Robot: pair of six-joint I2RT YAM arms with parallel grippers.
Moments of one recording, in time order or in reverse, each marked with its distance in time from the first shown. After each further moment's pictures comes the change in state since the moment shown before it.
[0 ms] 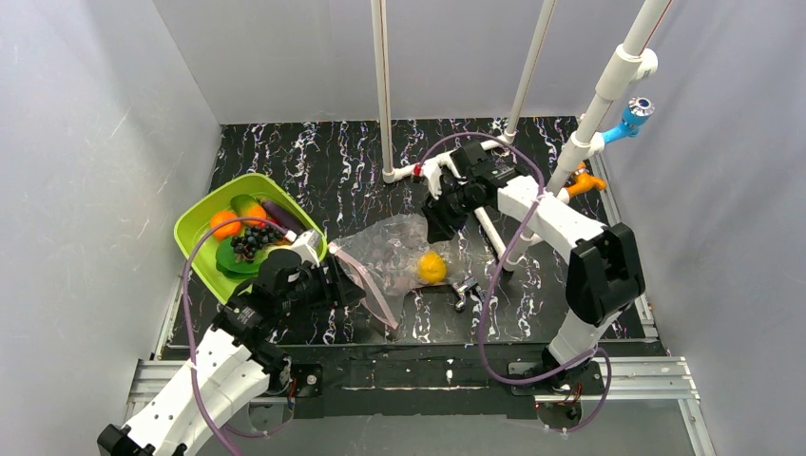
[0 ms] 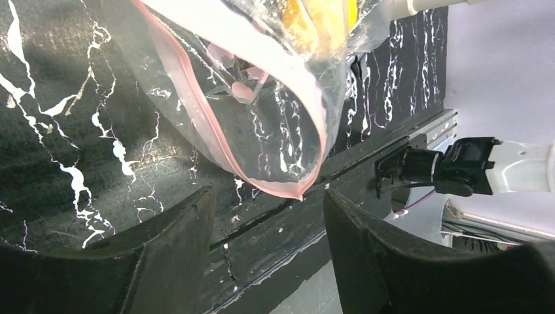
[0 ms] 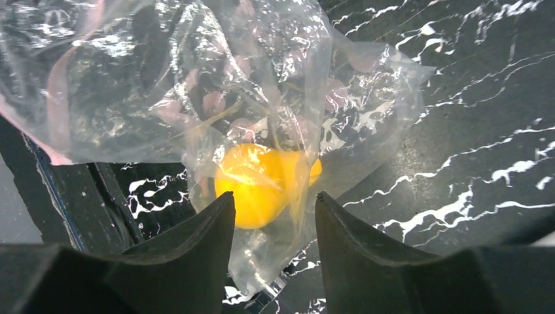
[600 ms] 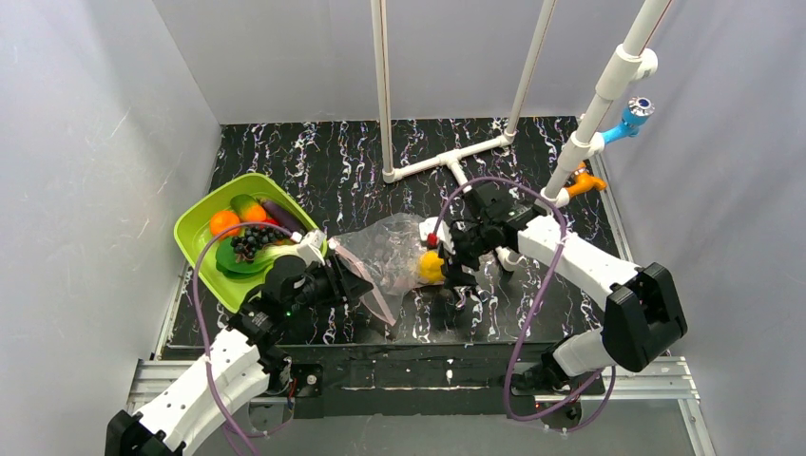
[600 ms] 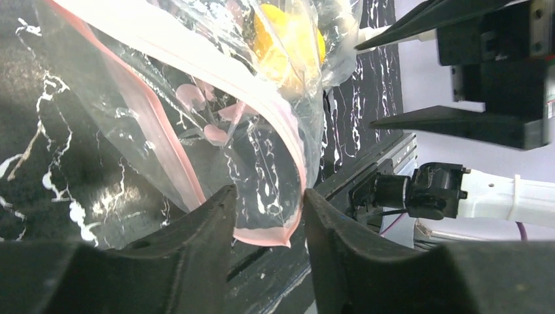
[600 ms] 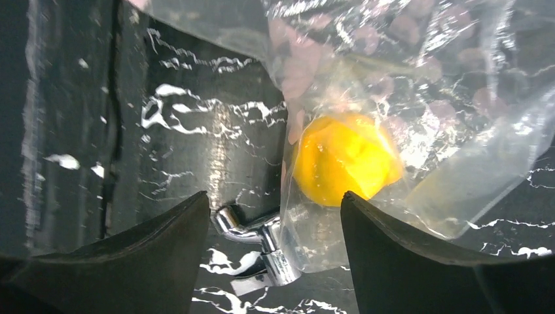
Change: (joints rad) left arm -0.017 0.016 -0.173 0.341 0.009 -0.097; right arm 0.054 -0.305 -0.317 -0.022 -0.155 -0.498
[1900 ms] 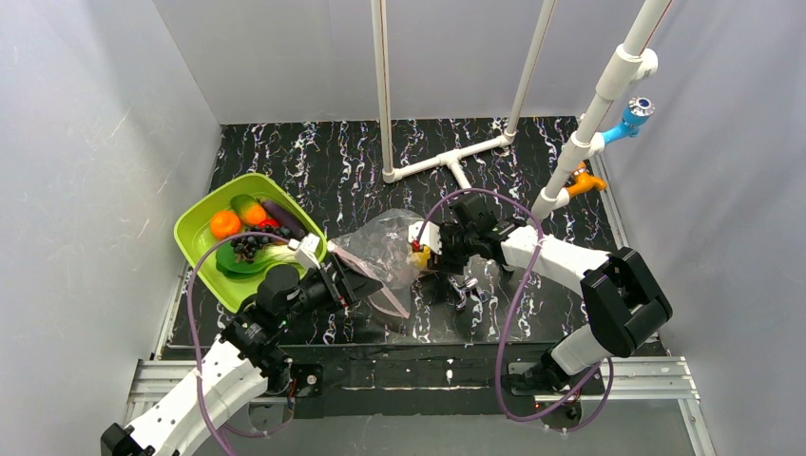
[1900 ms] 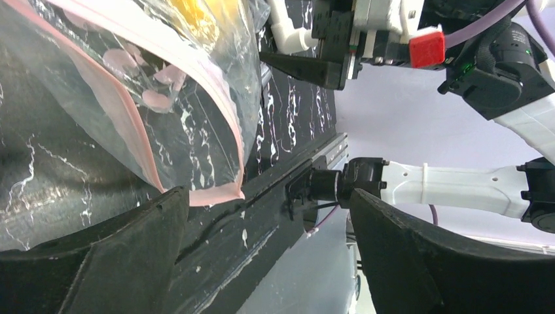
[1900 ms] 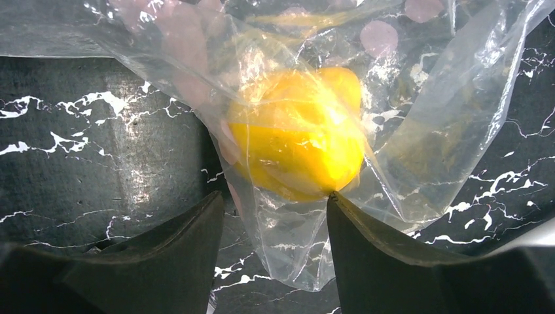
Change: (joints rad) left arm -0.045 -0.120 -0.051 0.086 0.023 -0.218; right arm 0.069 0.092 -0.174 0.439 0.347 0.033
